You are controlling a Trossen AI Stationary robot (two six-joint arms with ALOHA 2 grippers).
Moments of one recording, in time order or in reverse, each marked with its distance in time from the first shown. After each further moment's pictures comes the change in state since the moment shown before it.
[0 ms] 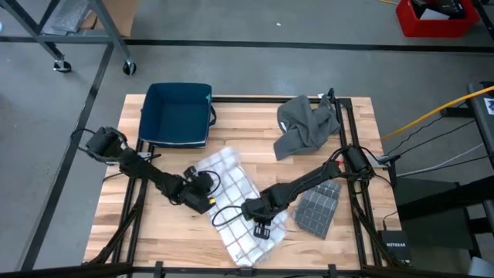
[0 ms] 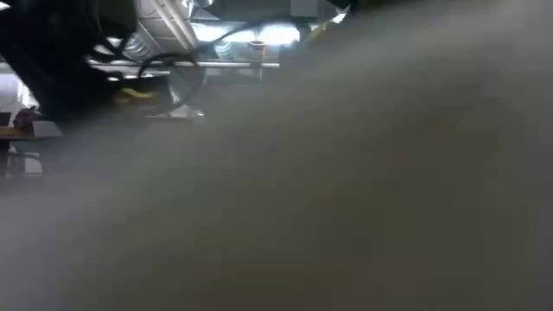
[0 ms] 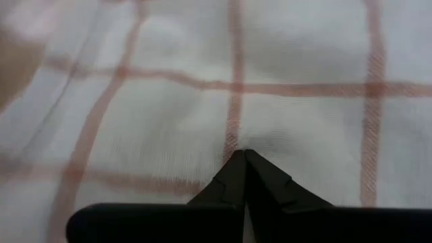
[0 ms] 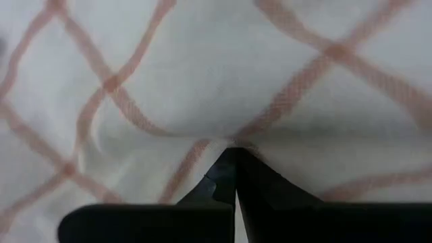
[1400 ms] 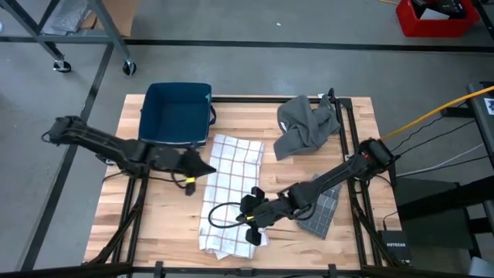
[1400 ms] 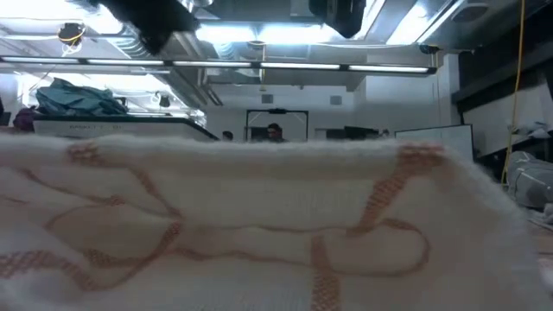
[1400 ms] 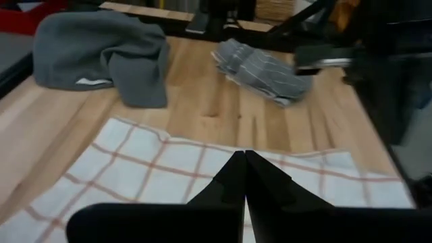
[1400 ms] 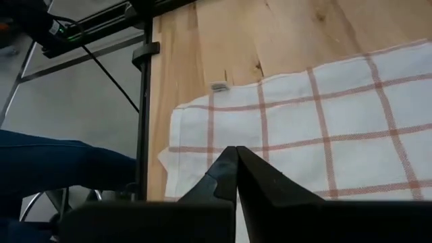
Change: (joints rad) left arm 0.197 -0.736 -0.006 0.118 0.324 0.699; right arm 0.077 -0.244 -0.002 0.343 0.437 -0.038
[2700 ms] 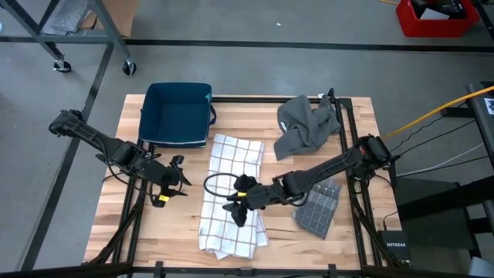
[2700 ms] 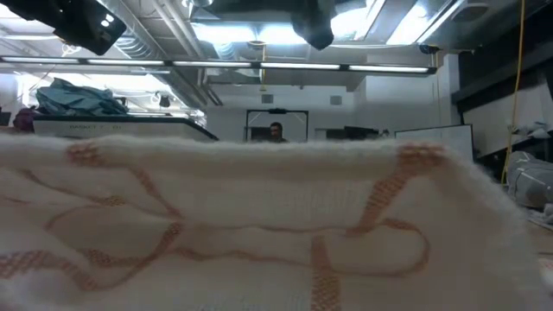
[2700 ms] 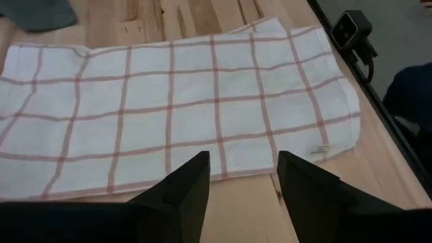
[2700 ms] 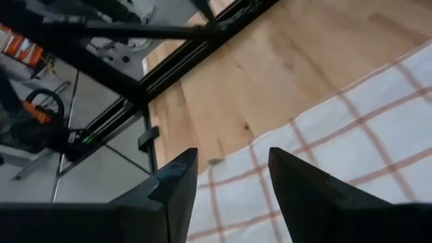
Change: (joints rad) left arm -0.210 -0.151 0.001 -0.445 0.125 0.052; right arm -0.112 0.005 0.001 0.148 0.023 0.233
